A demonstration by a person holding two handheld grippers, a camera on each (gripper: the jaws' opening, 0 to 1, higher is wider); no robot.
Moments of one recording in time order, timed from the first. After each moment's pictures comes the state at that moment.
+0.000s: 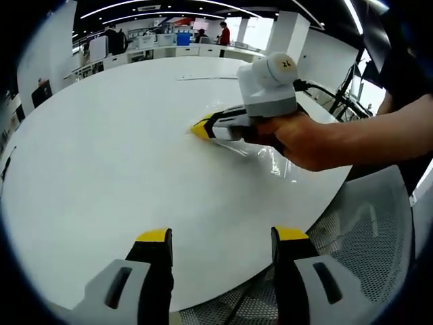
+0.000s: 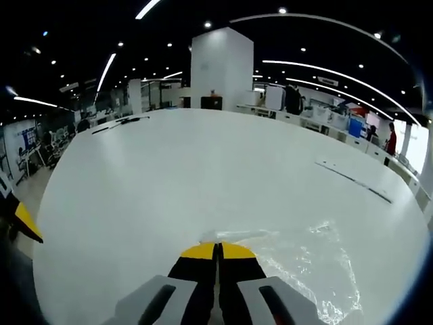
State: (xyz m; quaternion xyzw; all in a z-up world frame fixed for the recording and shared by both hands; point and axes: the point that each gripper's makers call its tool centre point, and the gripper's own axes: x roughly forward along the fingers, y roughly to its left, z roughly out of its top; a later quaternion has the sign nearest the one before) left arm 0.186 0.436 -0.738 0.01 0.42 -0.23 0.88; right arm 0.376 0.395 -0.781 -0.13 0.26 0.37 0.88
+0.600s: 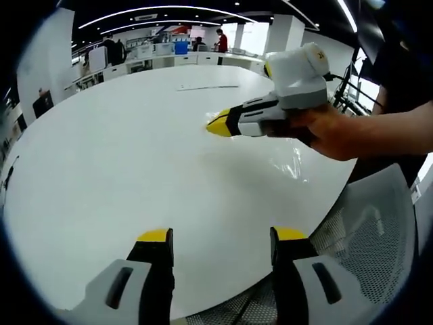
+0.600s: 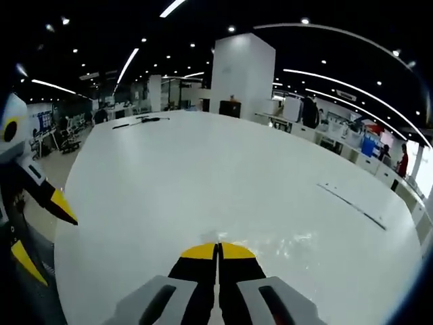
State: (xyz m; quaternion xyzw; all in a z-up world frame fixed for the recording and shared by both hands) left arm 0.194 0.437 -0.726 0.02 0.39 -0.23 0.89; right arm 0.344 0.381 -0.729 -0.16 0.23 0.42 0.86
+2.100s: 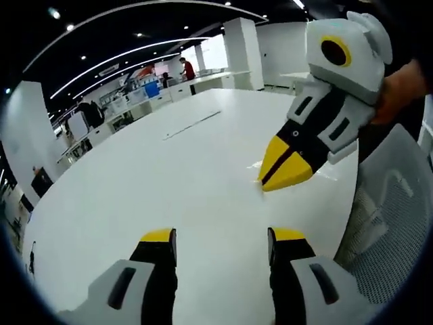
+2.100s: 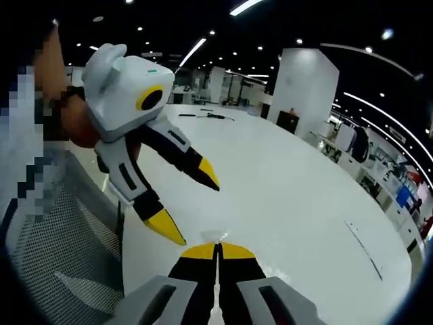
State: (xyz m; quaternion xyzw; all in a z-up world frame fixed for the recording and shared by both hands) left arm 0.253 0.424 -0.689 0.19 0.27 -0.30 0.90; right arm 0.241 0.383 -0.684 -0.25 0.20 0.56 0.76
